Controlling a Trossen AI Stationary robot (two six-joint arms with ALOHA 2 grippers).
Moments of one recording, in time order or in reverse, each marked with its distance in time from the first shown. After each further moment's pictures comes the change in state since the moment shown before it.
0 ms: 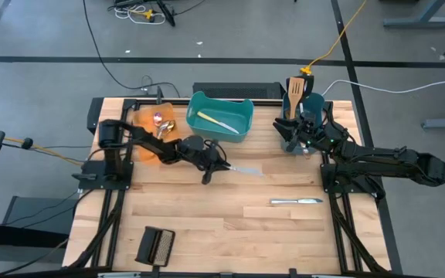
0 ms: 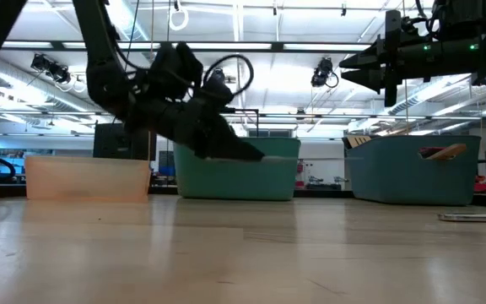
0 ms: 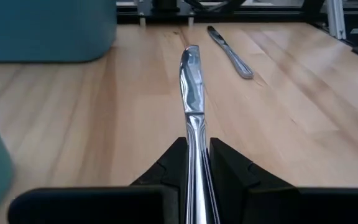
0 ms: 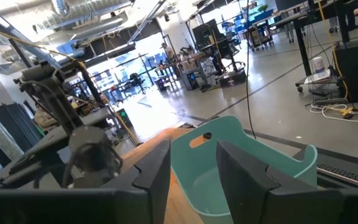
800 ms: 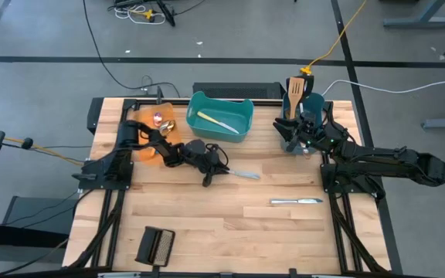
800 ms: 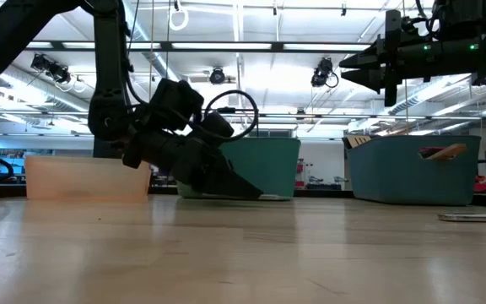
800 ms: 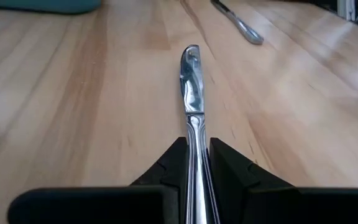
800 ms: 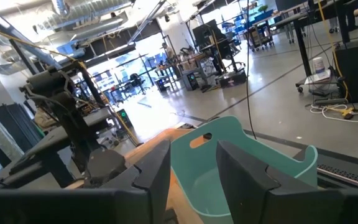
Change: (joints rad) left arm 0.018 0.212 -0.003 0.184 0.040 -0.048; right arm 0.000 0.000 0.000 0.002 0.000 0.000
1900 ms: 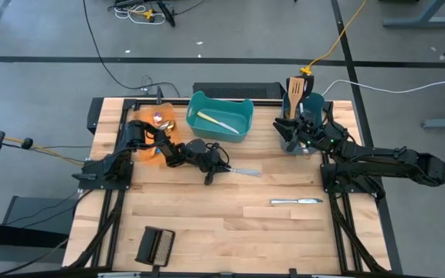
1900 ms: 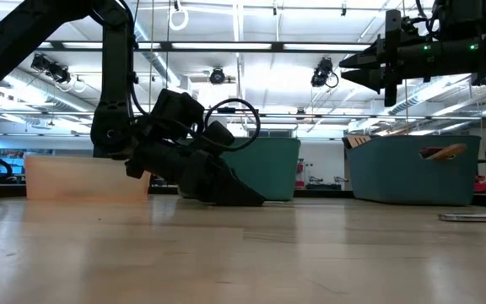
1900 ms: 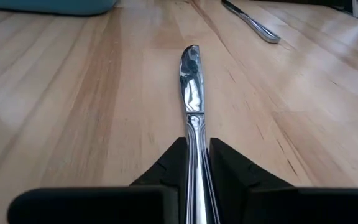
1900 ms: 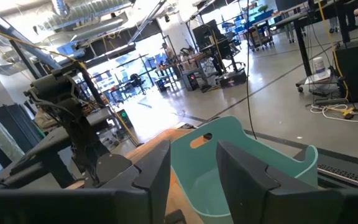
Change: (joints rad) left arm 0.011 0.105 0.002 0.064 -0.003 0.004; right arm 0.000 0.000 0.000 0.001 0.000 0.003
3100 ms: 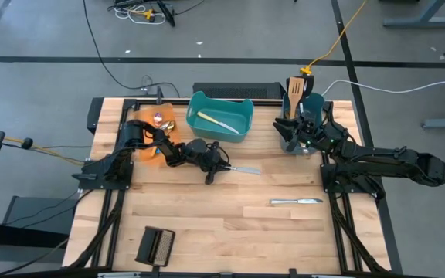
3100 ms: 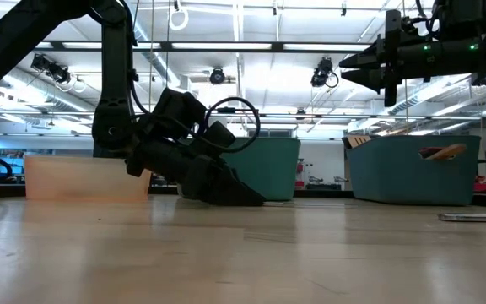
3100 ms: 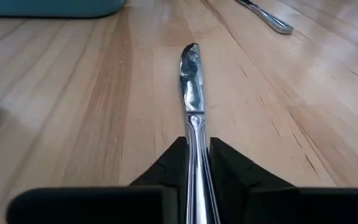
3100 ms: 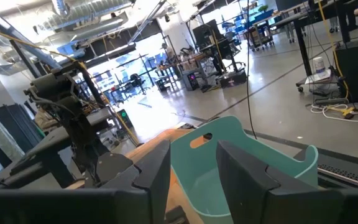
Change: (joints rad) left arm 0.002 0.001 0.003 -0.057 -0.041 0.073; right arm 0.000 0.000 0.000 0.000 0.000 0.000
